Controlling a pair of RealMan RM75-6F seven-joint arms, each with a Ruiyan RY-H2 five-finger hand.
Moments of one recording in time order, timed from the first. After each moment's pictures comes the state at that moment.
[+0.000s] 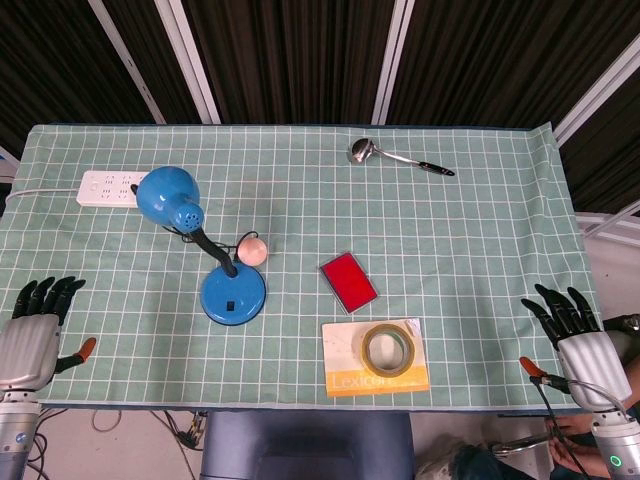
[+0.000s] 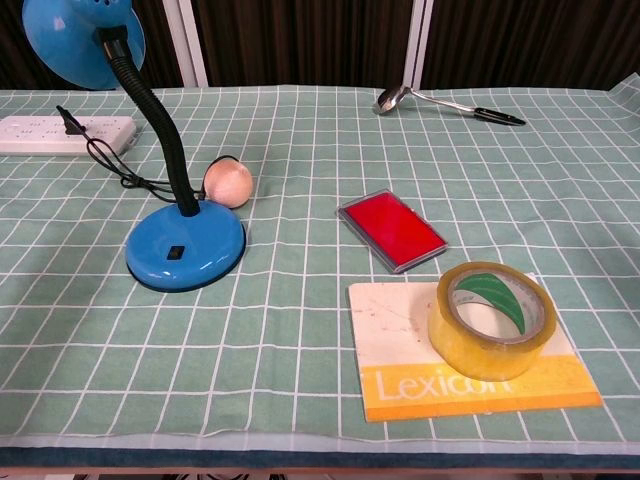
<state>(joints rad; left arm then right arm) -0.16 -1.08 0.00 -2.00 1.32 1.50 0.40 0.09 -1.14 0.03 -1.48 -1.70 1.58 0.10</state>
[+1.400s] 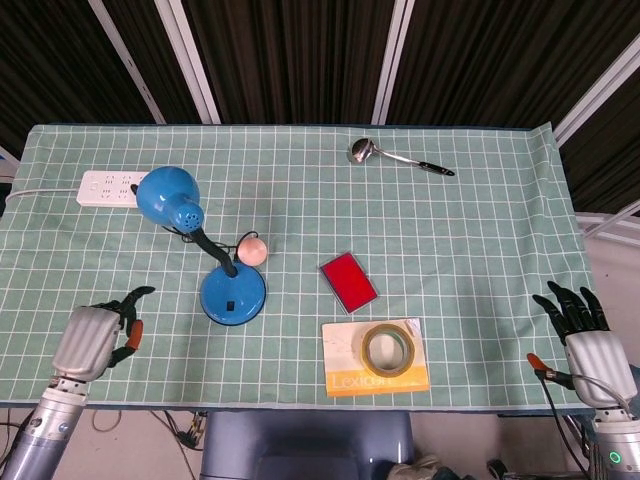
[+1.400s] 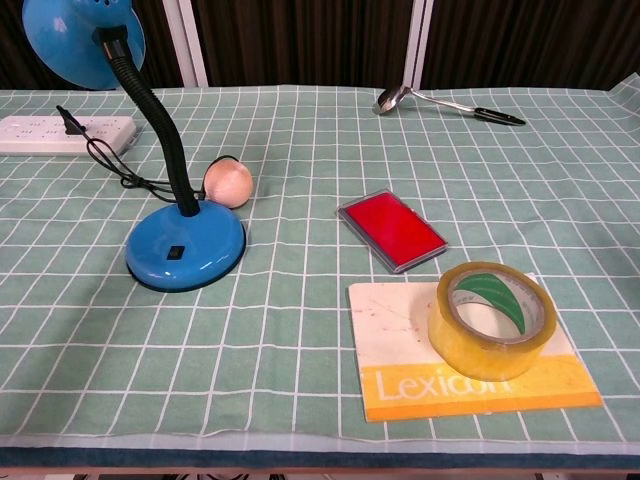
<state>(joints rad) -0.24 -1.21 -0.02 -1.87 1.51 1.35 0.28 0.08 -1.14 0.04 -1.53 -1.62 1.56 0.04</state>
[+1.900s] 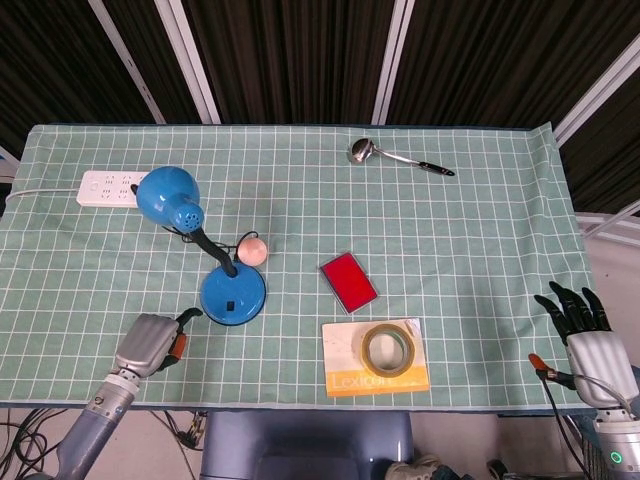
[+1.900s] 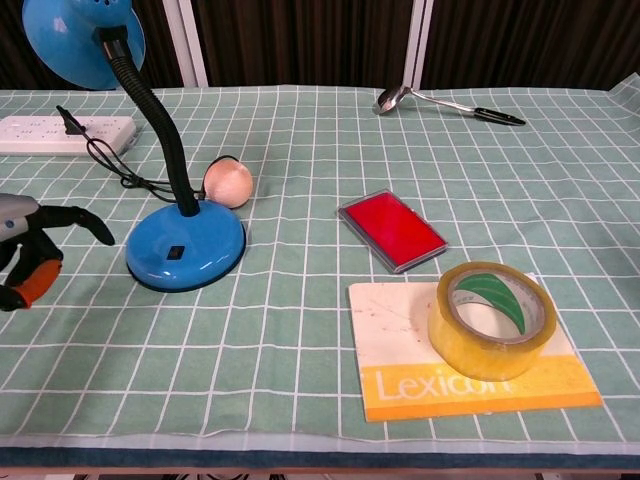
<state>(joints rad) -0.36 -1.37 -0.02 -1.78 1.30 1.08 0.43 0.08 -1.13 0.04 -1.54 -1.61 1.55 0.03</state>
